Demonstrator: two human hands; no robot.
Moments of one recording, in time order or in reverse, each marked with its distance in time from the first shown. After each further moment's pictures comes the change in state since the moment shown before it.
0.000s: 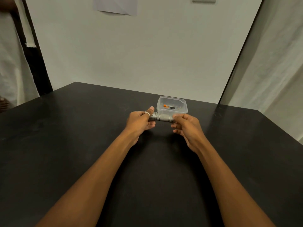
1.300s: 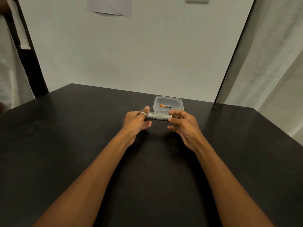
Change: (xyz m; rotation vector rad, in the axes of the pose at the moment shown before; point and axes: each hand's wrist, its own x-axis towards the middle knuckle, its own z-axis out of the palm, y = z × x) left_hand 0.002 -0.002 0.001 0.018 0.038 -0.001; right_hand -0.003 -0.004 -0.004 0.090 -0.067 -0.044
